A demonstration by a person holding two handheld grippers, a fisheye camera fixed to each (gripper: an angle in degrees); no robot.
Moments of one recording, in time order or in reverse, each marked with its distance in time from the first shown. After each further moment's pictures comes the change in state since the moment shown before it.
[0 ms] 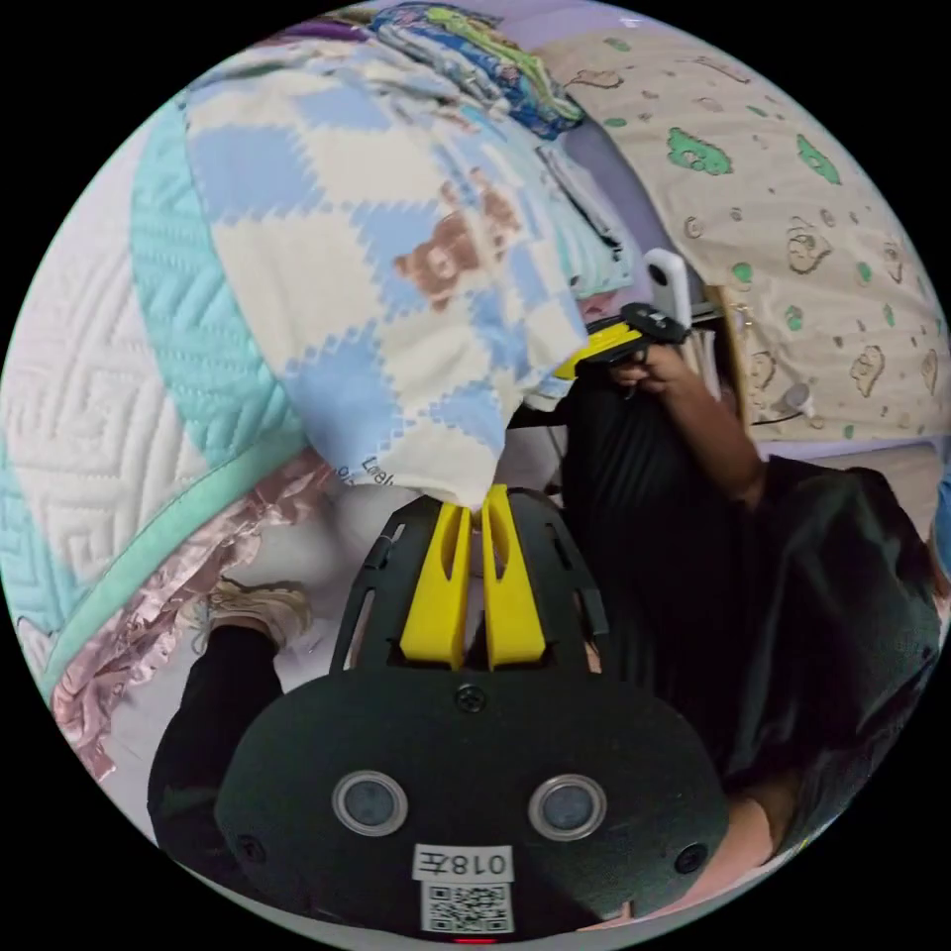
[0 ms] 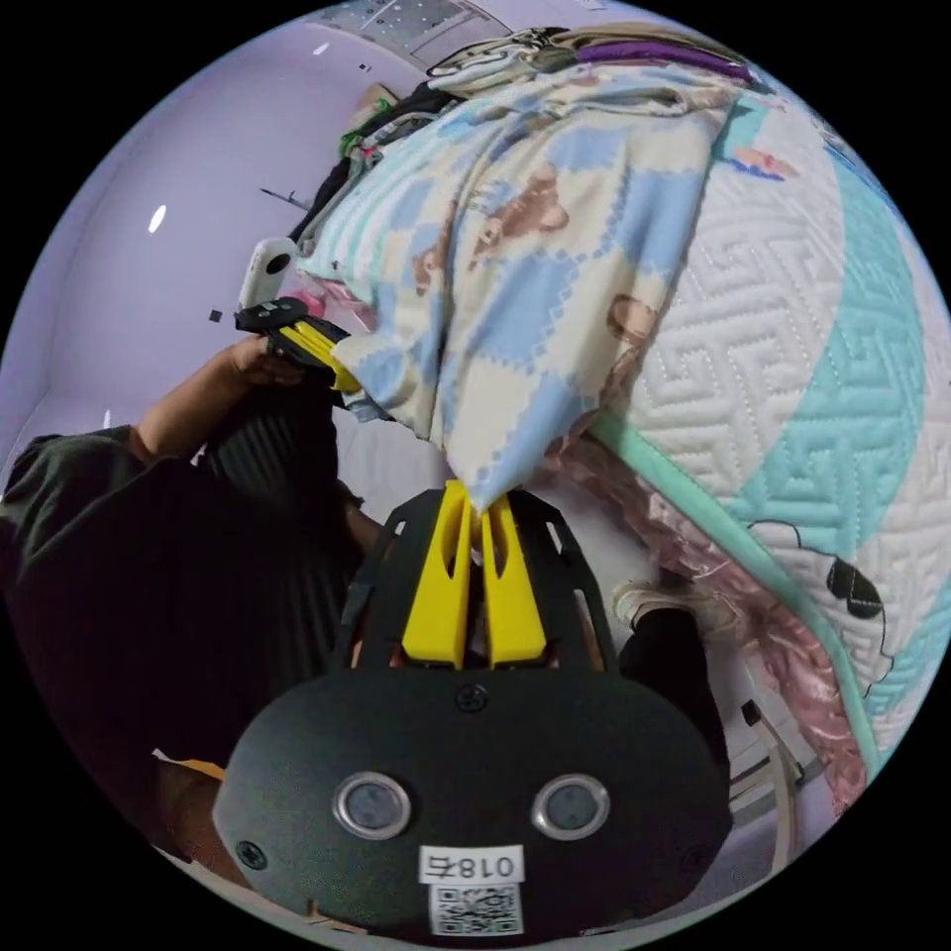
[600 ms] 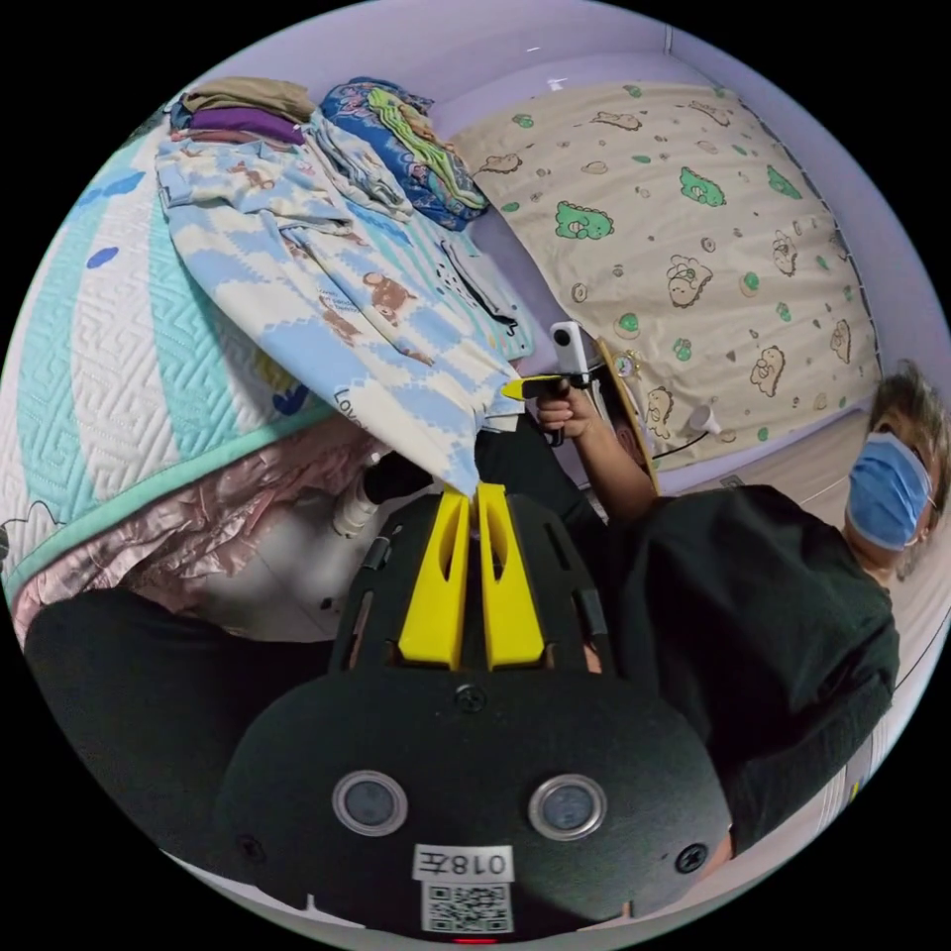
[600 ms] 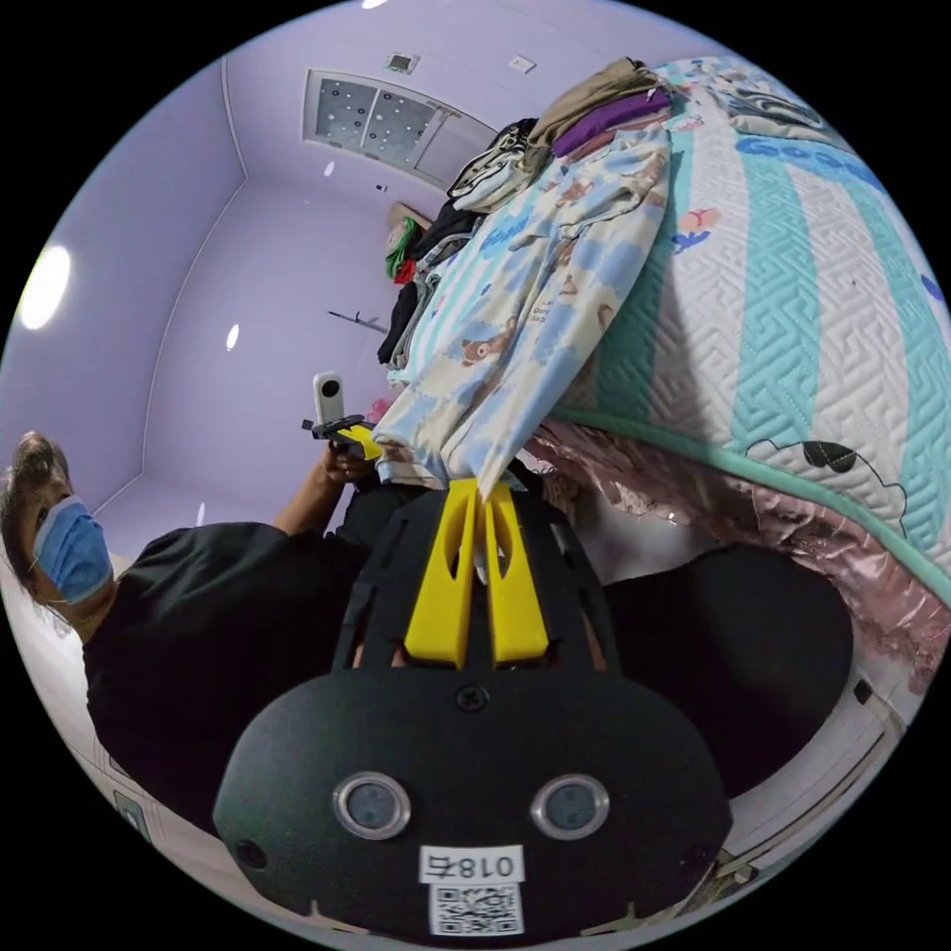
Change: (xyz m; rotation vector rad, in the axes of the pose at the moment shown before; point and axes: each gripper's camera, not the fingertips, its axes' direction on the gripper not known) left arm 0.000 0.072 -0.023 0.278 0.179 0.097; right arm 0.000 0.057 -0.127 0.276 -0.280 0.128
